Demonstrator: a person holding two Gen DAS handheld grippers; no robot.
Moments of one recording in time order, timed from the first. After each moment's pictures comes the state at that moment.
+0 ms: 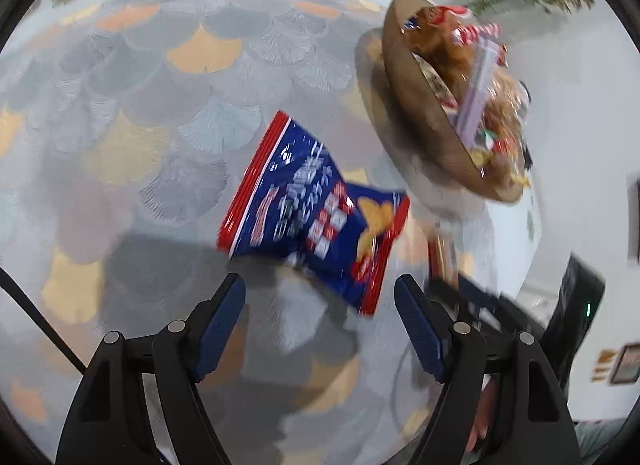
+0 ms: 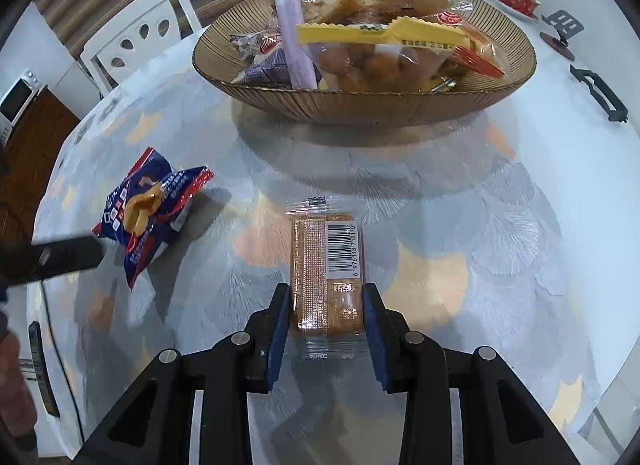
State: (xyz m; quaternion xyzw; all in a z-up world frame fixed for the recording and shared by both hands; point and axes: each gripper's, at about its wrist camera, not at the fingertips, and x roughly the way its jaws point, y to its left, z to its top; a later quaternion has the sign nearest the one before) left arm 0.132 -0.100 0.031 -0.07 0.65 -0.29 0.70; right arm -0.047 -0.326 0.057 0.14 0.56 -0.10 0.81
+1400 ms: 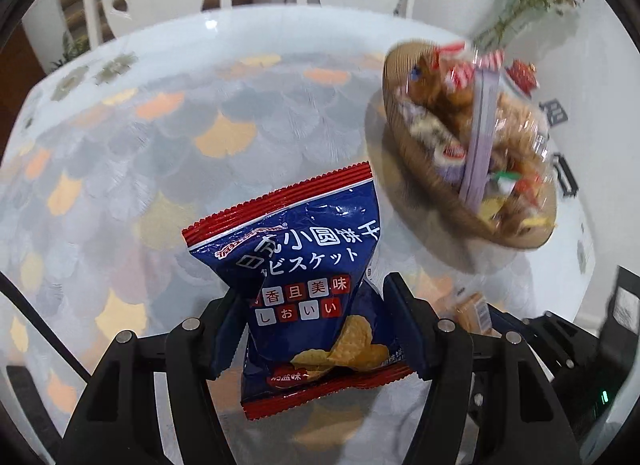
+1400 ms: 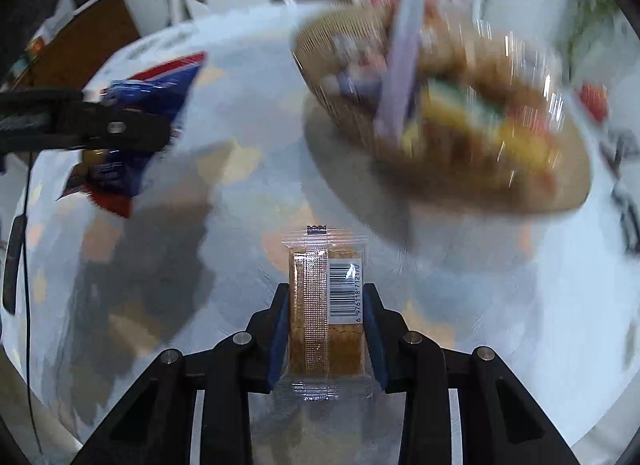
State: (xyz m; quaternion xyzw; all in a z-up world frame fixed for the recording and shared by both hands) left arm 0.109 -0.187 0.084 0.01 0.57 -0.19 0.80; right arm -0.031 -0.301 0.083 -0.04 0.56 0.01 0.83
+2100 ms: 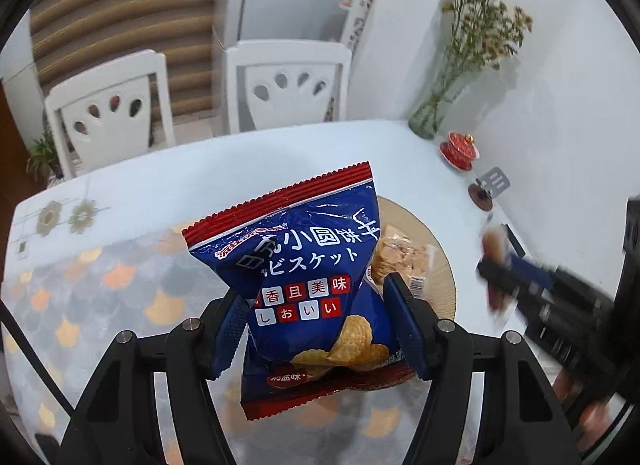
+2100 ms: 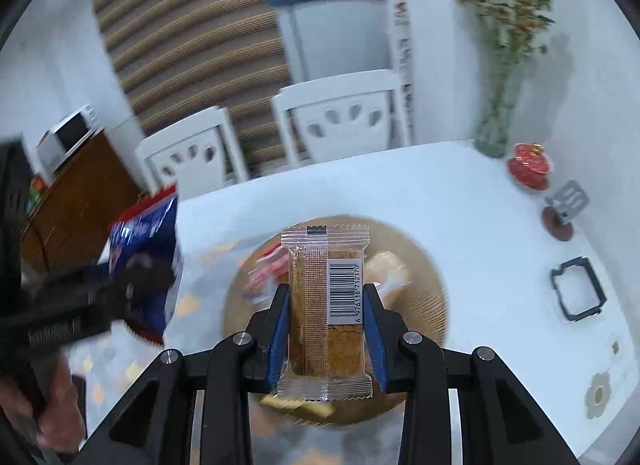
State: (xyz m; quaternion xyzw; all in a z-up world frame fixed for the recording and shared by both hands) left arm 0.159 -0.260 0.211 0.01 0.47 -0.26 0.84; right arm 0.059 -0.432 0.253 0.09 0.42 -0.05 0.90
